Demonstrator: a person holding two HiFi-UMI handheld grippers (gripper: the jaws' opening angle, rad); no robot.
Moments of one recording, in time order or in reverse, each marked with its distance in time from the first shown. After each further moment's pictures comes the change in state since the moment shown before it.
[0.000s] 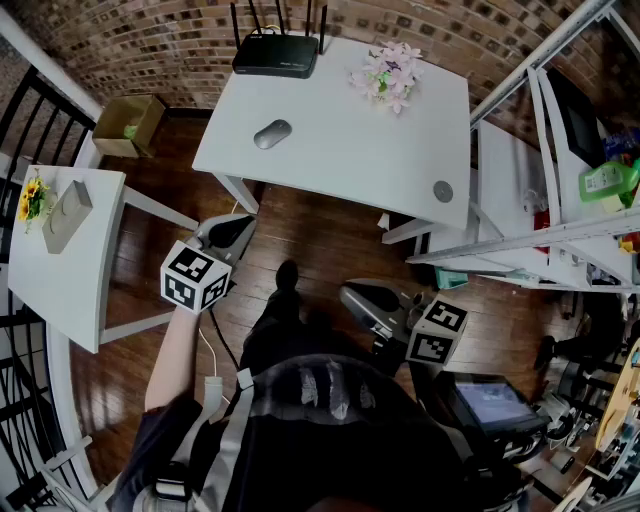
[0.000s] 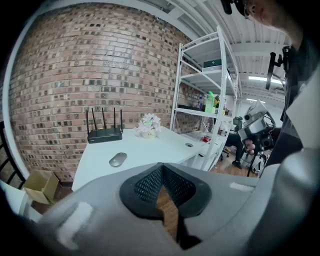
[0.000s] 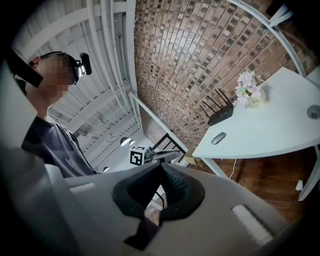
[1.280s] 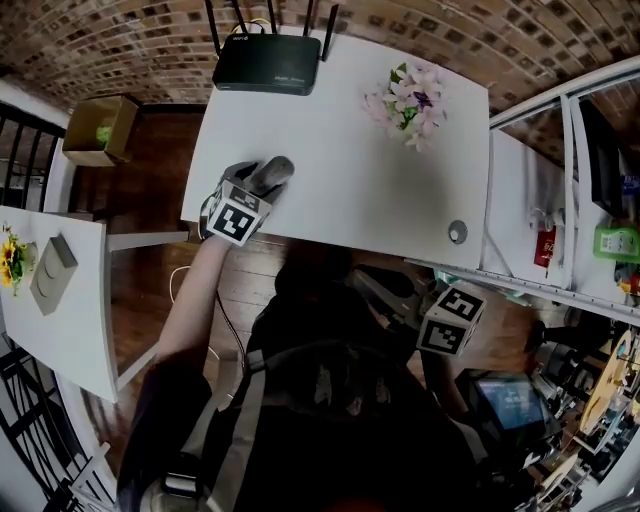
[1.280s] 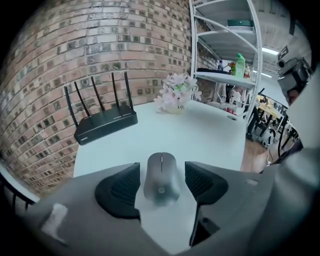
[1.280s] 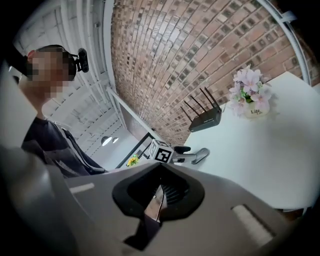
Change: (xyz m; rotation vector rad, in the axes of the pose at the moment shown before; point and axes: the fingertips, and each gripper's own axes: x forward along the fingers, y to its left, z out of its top) left arm 0.213 0.213 -0.008 0.160 0.325 0.046; right arm 0.110 -0.127 0.117 0.065 0.054 -0.169
